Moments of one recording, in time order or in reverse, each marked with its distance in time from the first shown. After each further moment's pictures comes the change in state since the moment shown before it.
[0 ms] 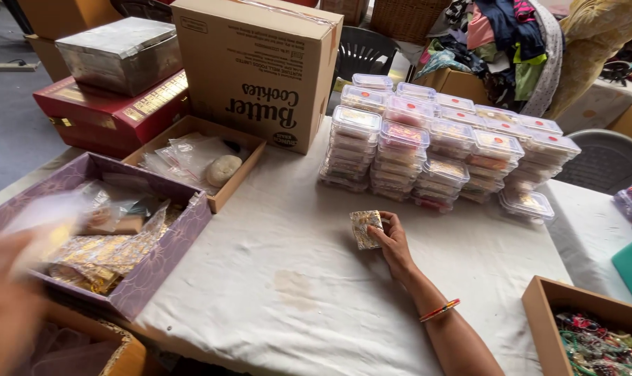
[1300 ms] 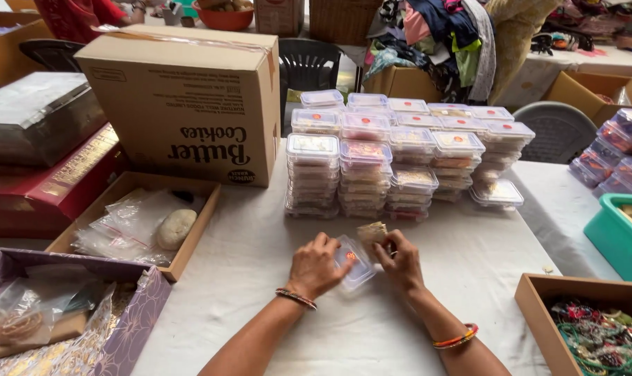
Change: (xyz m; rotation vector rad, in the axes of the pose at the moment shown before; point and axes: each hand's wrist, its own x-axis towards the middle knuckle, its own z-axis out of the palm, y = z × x) left_hand 0.235 0.061 0.454 -0.558 -0.107 -0.242; right_hand 0.006 -0.008 -0.046 -0.796 0.438 -0.288
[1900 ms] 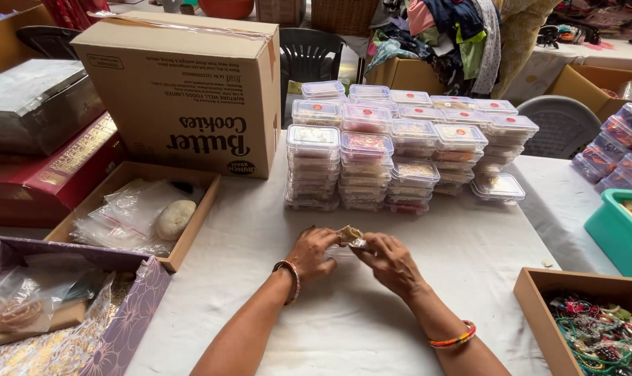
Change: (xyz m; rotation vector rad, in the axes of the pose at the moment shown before) left_hand 0.020 -0.071 0.053 -0.084 -0.124 0.240; right_hand -0.014 -0.032 -0.014 -0.532 -0.062 -0.900
